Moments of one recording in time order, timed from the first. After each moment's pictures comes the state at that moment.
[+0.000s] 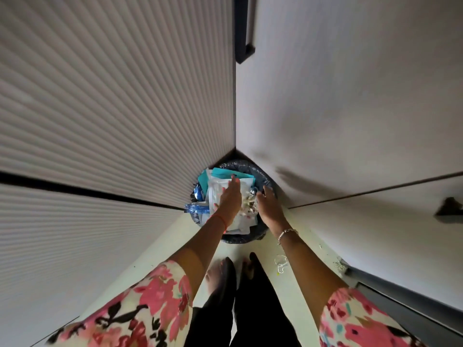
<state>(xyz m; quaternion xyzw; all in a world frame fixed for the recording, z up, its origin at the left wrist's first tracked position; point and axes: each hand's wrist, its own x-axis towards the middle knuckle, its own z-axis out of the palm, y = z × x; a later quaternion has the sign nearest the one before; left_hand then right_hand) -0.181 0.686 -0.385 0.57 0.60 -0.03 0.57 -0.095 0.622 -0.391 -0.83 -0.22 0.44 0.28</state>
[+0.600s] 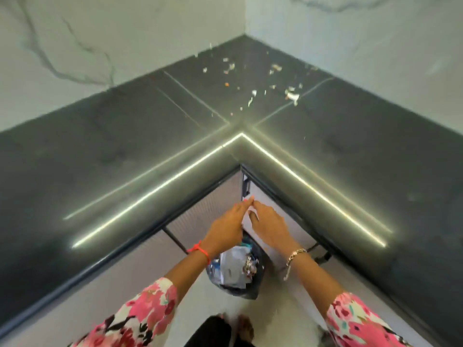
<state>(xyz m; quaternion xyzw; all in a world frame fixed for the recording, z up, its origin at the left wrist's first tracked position) -0.217 0.686 0.013 0.87 0.37 0.04 0.32 -0.089 0.634 0.019 -0.78 -0.55 0.22 0.17</state>
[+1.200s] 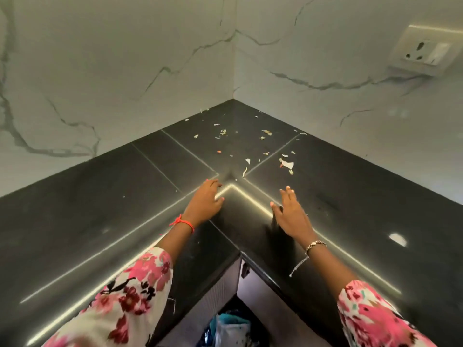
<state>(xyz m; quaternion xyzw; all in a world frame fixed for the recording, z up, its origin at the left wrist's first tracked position) -0.155 0.939 0.100 0.88 0.39 0.14 0.24 0.041 0.802 0.086 -0.83 -0.49 0.14 0.23</state>
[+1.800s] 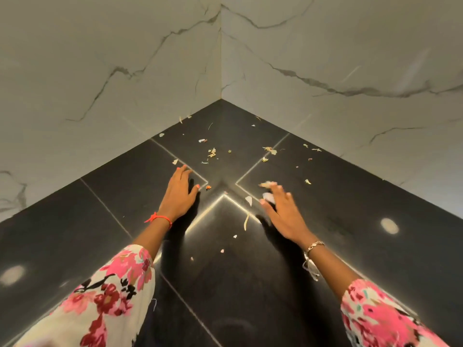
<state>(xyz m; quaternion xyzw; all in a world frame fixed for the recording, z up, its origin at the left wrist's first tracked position) -0.087 1.164 0.059 0.85 0.44 0.17 0.25 0.128 0.977 0.058 -0.79 -0.52 0.18 0.28</state>
